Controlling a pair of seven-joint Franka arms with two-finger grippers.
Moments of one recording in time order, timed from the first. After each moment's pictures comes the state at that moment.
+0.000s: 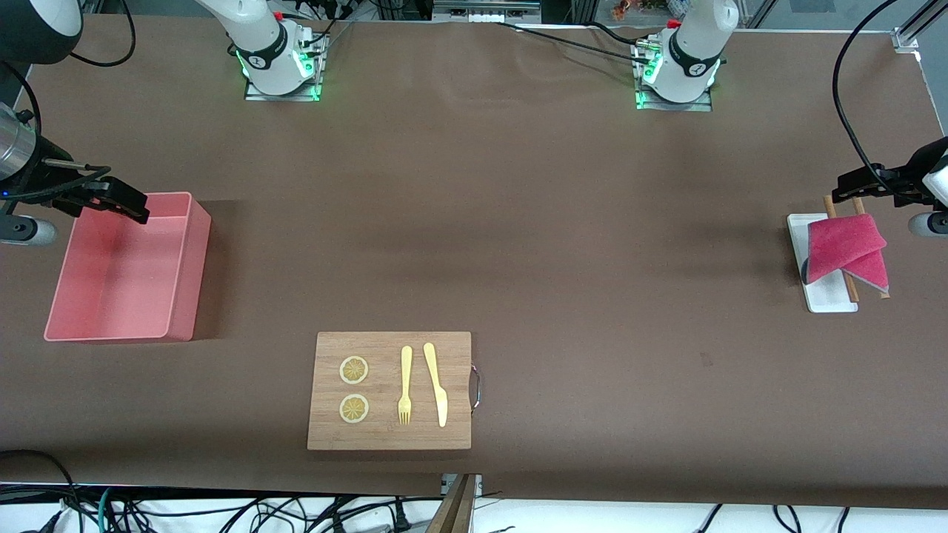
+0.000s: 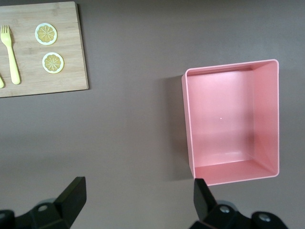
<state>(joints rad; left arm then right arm) 0.05 0.10 0.09 -1.60 0.02 1.52 0.17 0.11 0.17 -0.05 -1.42 -0.04 1.57 0.15</state>
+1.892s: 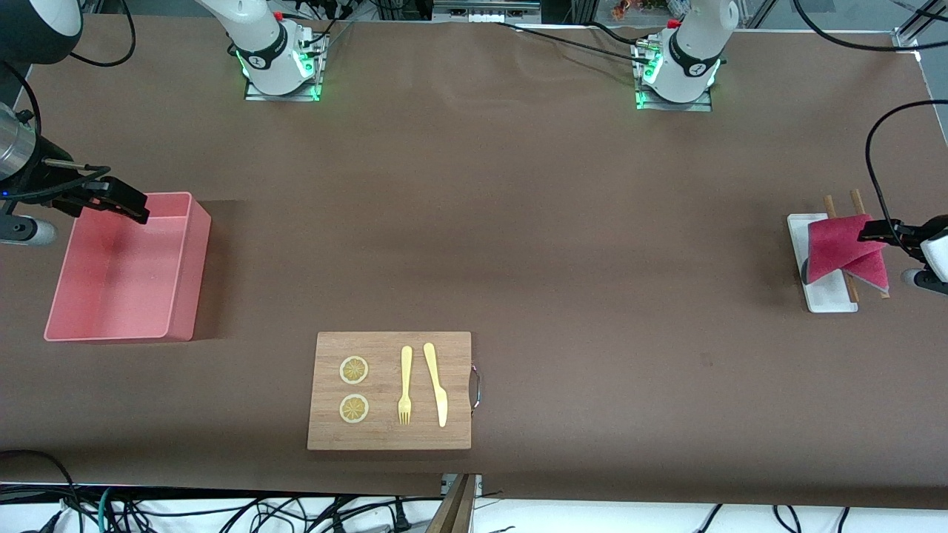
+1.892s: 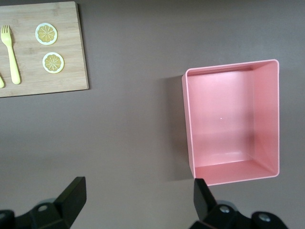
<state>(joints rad) 0.27 0.43 0.09 -1.56 0.13 1.69 0.63 0.11 0.17 -0.05 -1.42 -0.04 1.57 0.15</state>
